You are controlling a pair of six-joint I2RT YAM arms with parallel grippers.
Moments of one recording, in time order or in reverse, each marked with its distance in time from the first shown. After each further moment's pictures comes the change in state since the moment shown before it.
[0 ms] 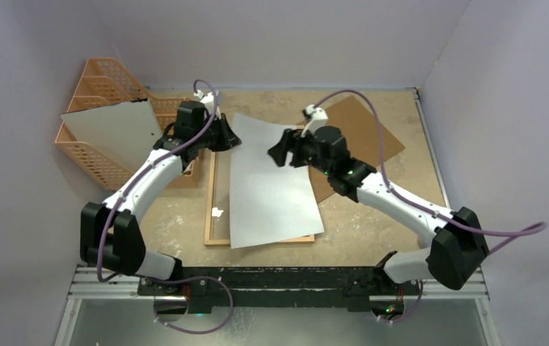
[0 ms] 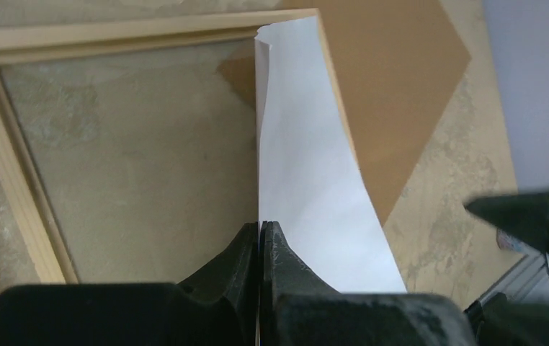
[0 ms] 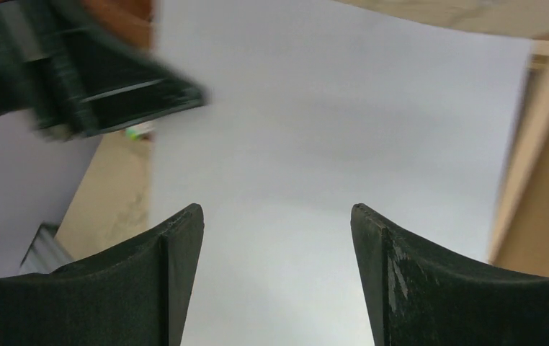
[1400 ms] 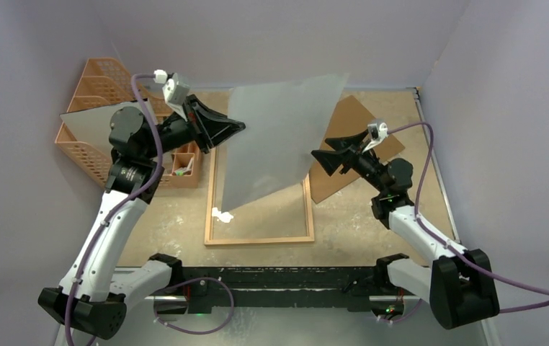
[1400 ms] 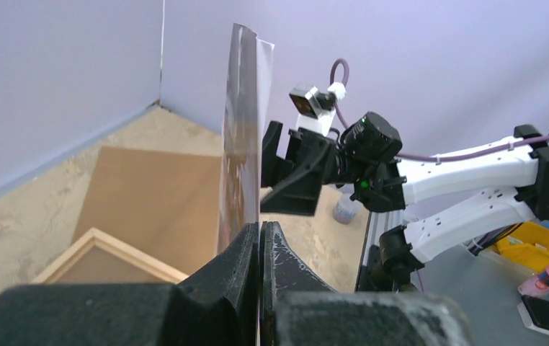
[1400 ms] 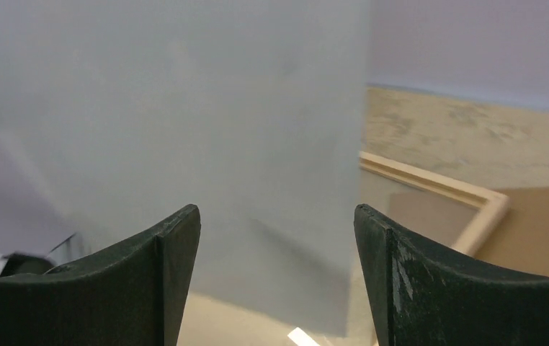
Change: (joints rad) left arm 0.000 -0.435 0.048 0.336 0.573 -0.004; right arm -0.539 -0.278 -0.566 0.831 -0.555 0.051
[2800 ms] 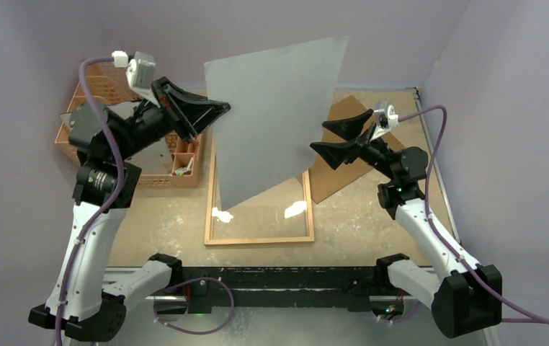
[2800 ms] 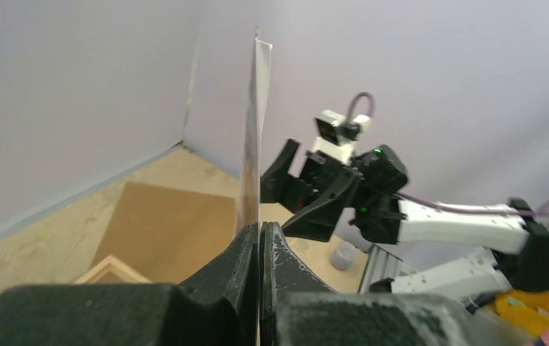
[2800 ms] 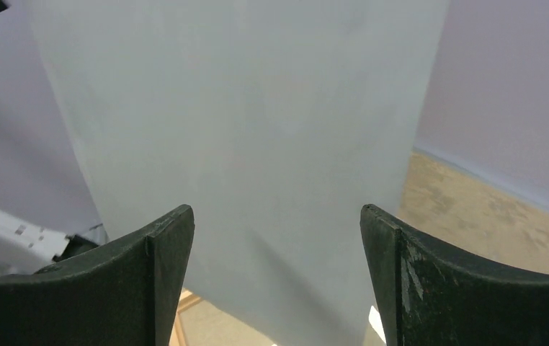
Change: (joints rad) left arm 0.000 -0.032 0.287 -0.152 -0.102 -0.096; right arm 0.000 -0.073 0.214 -0.031 -0.256 0.016
